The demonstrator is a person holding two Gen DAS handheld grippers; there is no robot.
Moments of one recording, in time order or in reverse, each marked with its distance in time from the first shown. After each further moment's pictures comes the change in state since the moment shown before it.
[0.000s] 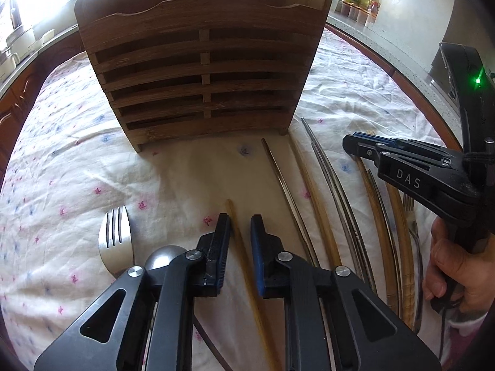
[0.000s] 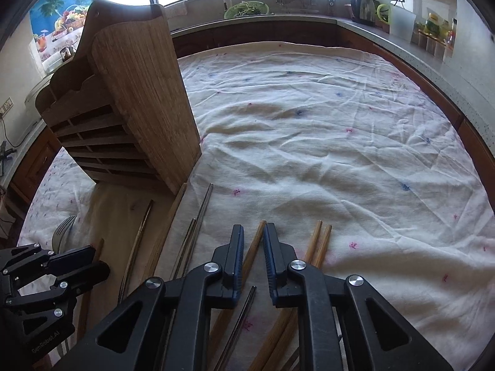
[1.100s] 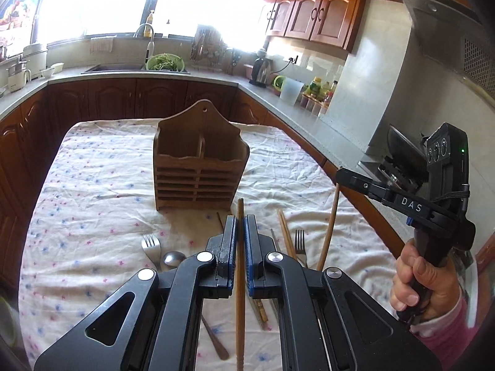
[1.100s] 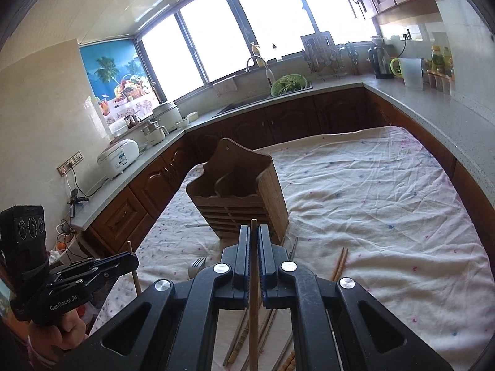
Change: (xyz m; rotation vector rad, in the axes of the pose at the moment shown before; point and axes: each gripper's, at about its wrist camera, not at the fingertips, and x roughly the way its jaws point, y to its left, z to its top) left arm -0.198 0.005 -0.033 -0.076 -0.398 -0.193; right arm -0.188 0.015 -0.006 0.041 -0.337 0.292
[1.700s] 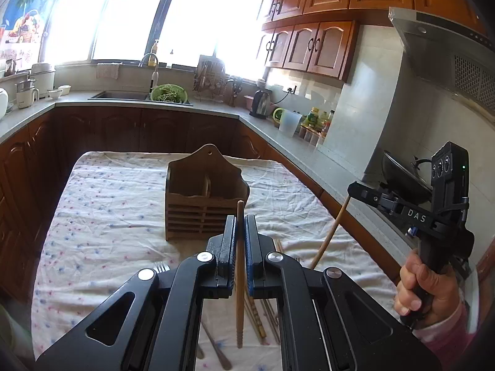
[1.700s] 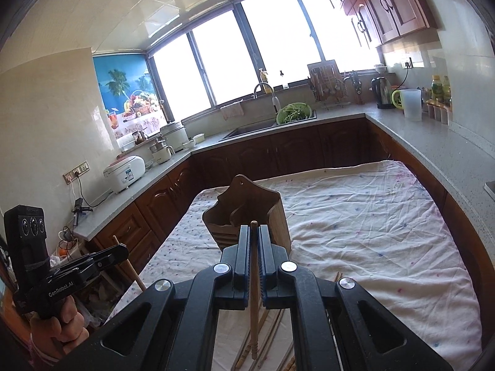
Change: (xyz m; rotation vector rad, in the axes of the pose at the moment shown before) left arm -0.035 0.004 0.014 0.003 -0.136 0.006; right arm -0.038 0.015 0.017 -0.042 -0.103 0.001
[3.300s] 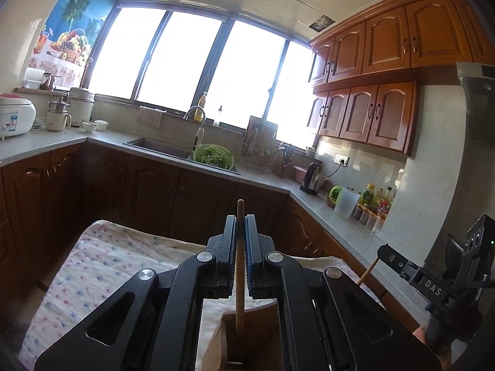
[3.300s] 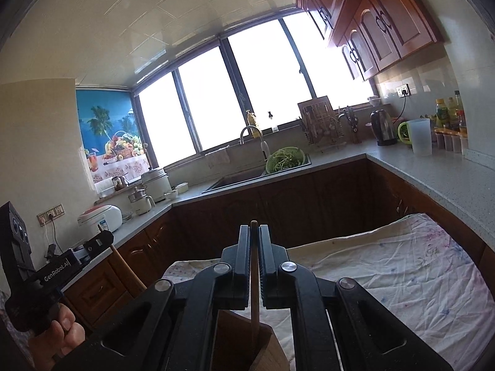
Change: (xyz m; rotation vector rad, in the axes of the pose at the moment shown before) left arm 0.148 0.096 0.097 -0.113 -0.321 0.189; right arm 0.158 -0.030 0.072 0.031 -0.232 -0.048
